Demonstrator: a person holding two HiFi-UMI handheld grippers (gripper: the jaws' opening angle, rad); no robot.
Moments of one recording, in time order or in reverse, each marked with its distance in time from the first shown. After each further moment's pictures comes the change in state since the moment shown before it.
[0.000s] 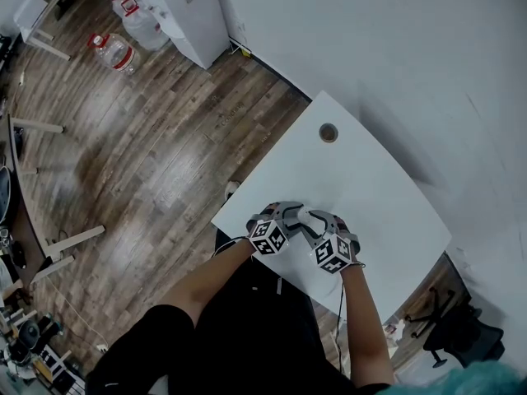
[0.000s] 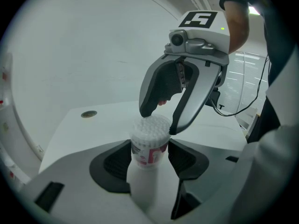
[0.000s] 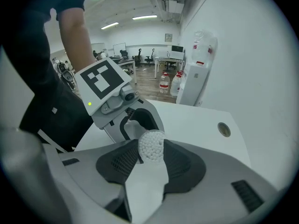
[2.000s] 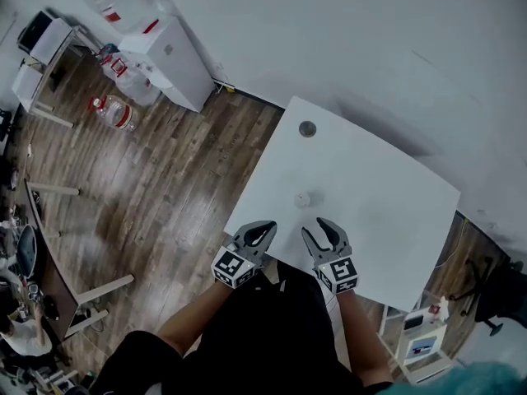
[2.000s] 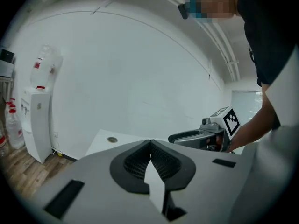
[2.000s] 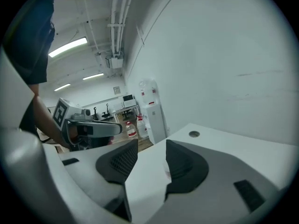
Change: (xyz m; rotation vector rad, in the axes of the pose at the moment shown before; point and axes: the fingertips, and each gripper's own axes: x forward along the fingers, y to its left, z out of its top) left arm -0.205 -0.023 0.096 -0.306 -0.338 0.160; right arm -0.127 0.046 0.061 0.618 -0.595 -0.373
